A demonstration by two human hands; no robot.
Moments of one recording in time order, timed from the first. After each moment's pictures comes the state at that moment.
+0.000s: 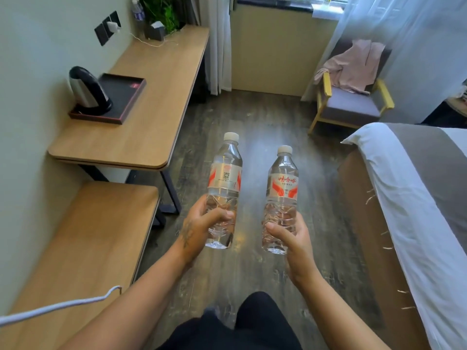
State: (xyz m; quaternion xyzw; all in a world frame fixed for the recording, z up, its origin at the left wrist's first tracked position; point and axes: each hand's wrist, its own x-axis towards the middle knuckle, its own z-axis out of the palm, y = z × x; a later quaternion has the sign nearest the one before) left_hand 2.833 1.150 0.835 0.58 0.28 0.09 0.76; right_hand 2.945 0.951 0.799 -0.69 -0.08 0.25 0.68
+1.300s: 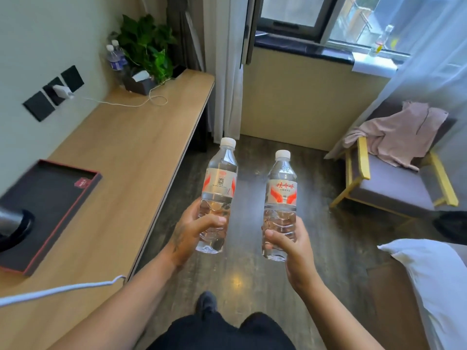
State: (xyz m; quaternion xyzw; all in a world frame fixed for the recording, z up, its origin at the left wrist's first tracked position) left_hand 3.470 1.577 0.810 0.57 0.28 0.13 0.76; right_hand 3.610 1.369 0.794 -0.70 -0.13 0.28 0.64
